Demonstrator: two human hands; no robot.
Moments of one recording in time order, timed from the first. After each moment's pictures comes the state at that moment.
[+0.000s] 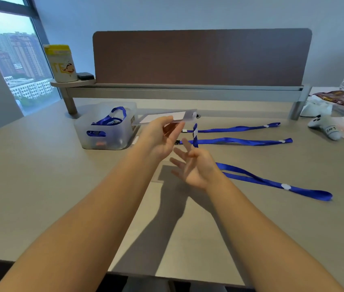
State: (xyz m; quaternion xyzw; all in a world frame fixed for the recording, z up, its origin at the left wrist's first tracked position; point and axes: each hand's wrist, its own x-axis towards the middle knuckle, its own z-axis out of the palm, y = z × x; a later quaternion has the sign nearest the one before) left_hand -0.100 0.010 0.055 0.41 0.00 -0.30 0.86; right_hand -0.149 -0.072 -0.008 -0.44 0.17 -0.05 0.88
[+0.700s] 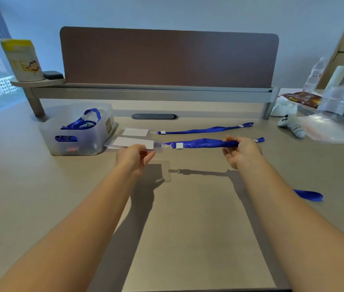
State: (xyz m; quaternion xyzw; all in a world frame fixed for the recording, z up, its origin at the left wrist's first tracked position) left_hand -0.072 -0.002 0.001 0.50 0.03 -0.25 0.83; right_hand -0.183 -0.186 0.011 -0.32 0.40 -0.35 0.79
